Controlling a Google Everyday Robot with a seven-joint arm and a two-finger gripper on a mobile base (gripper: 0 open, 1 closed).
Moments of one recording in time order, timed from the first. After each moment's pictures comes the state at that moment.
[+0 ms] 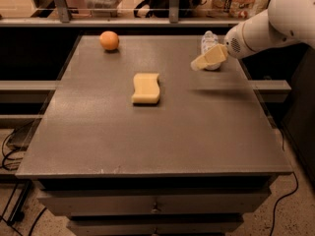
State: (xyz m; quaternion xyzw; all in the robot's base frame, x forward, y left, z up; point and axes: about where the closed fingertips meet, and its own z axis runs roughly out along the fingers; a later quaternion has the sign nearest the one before) arm 0.705 -0.171 0.901 -0.32 0.85 0.08 0.40
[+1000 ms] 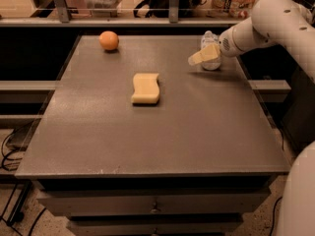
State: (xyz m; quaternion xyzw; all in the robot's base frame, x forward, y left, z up) arm 0.780 -0.180 0.858 -0.26 0.88 0.10 0.39
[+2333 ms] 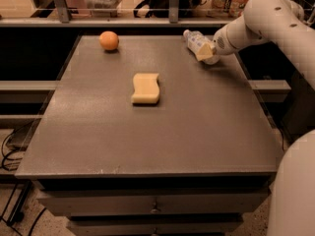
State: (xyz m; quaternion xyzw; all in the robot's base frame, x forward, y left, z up) arm 0.786 -0.165 0.859 -0.27 0.88 0.09 0.38
